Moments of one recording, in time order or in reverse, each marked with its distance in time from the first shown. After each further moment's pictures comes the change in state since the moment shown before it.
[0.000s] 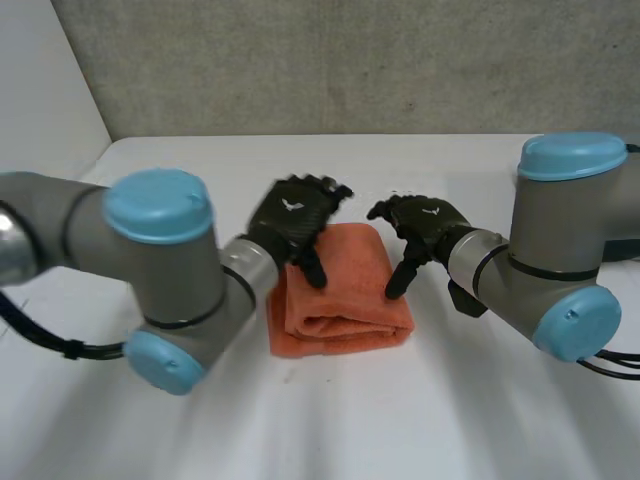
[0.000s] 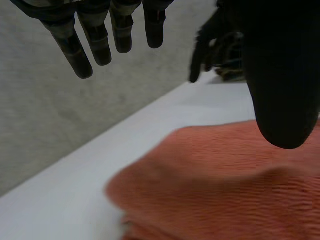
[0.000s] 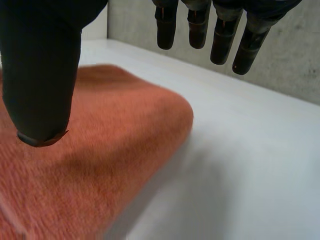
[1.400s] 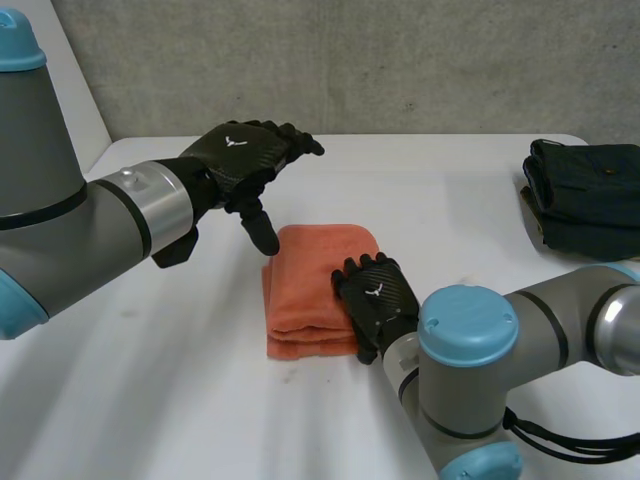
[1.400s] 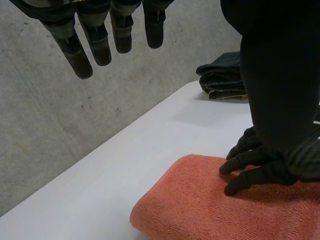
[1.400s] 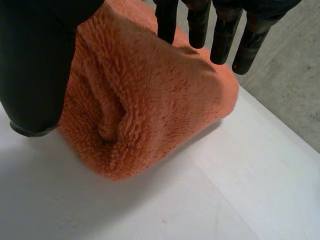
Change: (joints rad) left arm 0.177 0.263 0.101 -0.430 0.242 0.050; right arm 0.272 0.023 0.355 -0.482 0.306 -0.306; left_hand 0.000 0.000 0.000 0.000 0.000; right_hand -0.029 0.000 0.000 0.000 0.000
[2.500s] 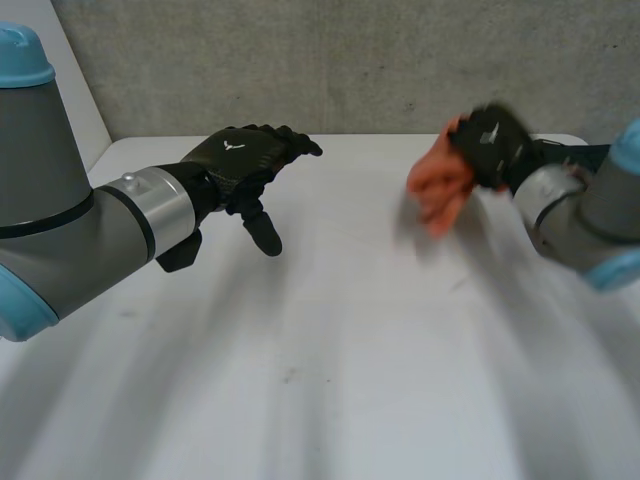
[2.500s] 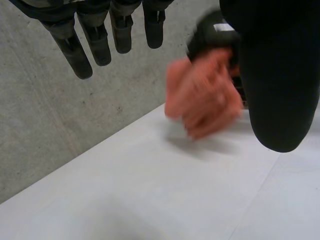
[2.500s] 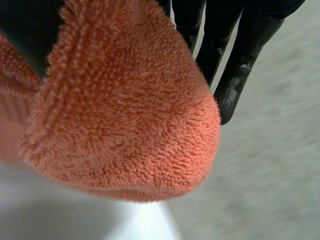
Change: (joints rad) left arm 0.007 -0.011 -0.023 0.041 -0.001 -0.065; right arm -0.534 0.093 -0.468 0.024 -0.563 -0.320; left_hand 0.000 0.000 0.000 0.000 0.000; right_hand 0.678 0.916 0.887 0.934 0.778
